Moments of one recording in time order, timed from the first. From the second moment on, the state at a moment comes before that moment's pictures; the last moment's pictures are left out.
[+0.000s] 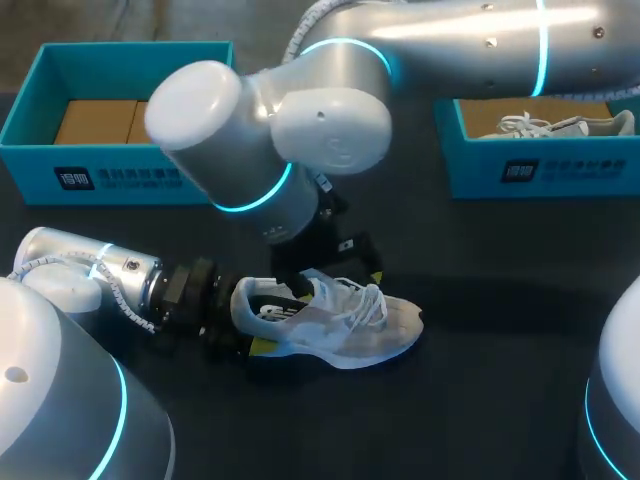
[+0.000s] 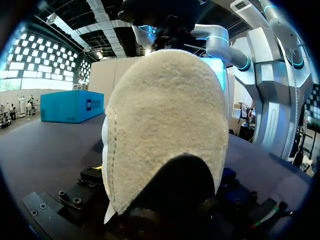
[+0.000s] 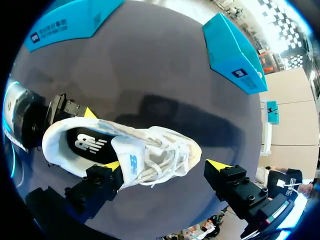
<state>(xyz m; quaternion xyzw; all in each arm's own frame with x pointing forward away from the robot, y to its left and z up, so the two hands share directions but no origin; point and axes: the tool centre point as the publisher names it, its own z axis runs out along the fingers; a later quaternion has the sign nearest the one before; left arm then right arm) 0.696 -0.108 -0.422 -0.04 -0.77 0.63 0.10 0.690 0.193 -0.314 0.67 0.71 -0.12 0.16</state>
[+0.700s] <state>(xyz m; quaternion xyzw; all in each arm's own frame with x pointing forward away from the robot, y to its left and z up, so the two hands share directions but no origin) 0.696 -0.108 -0.422 -0.04 -0.77 0.63 0.10 0.682 0.195 -0.324 0.68 0.72 -0.07 0.12</state>
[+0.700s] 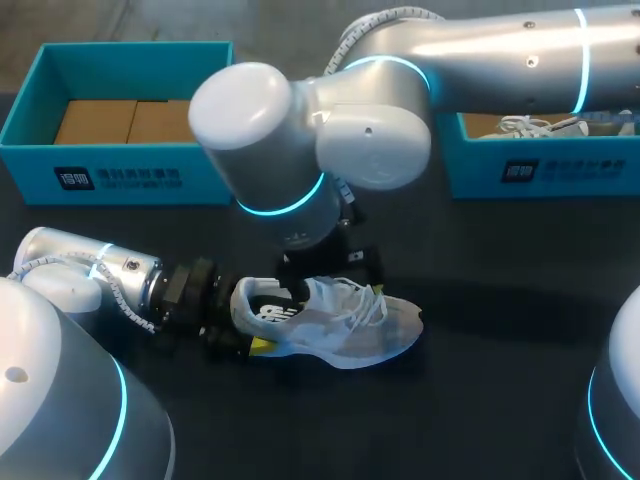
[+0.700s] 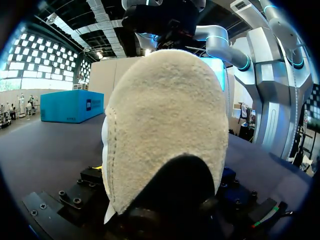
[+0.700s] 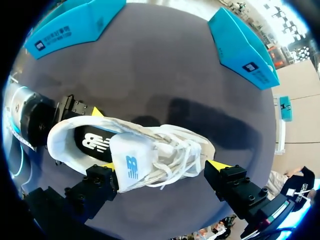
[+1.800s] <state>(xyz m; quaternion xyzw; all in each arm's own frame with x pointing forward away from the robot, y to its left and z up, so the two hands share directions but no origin) 0.696 -0.108 -0.422 -0.04 -0.77 0.63 0.10 0.682 0.198 -0.318 0.70 0.70 -0.03 0.08</state>
